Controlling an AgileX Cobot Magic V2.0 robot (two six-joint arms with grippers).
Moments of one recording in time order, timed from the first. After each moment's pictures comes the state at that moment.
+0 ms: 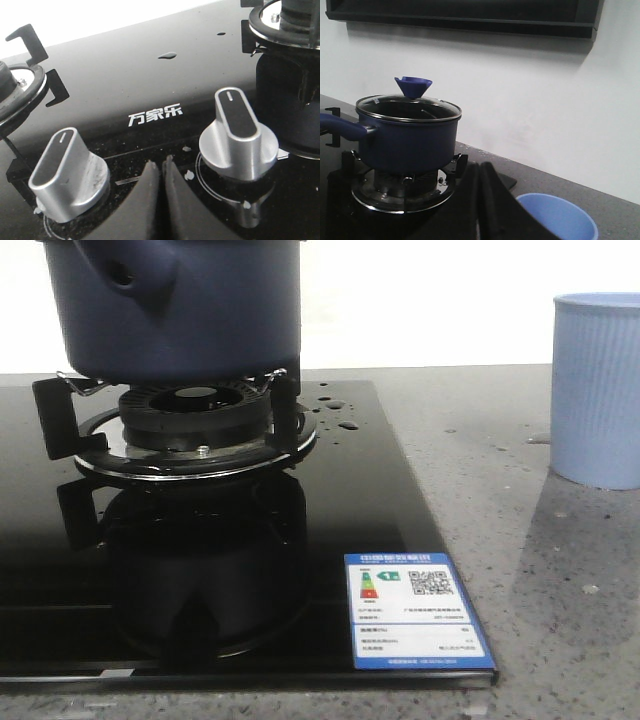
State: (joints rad) left arm -0.08 0.00 0.00 0.11 0.35 0.11; right arm 0.38 0.25 -0.24 -0.73 -0.16 0.60
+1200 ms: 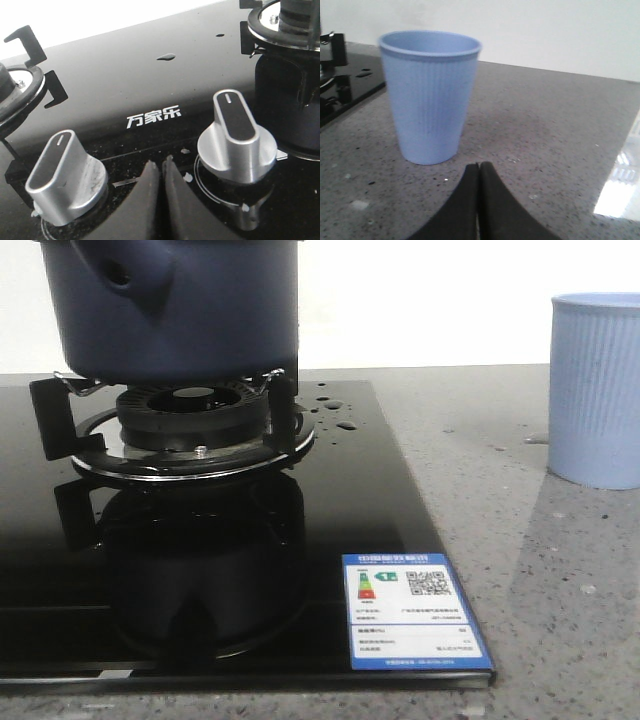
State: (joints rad) left arm -0.08 0.00 0.00 0.11 0.35 0.11; right arm 0.06 0.10 0.01 -0.13 0.04 0.05
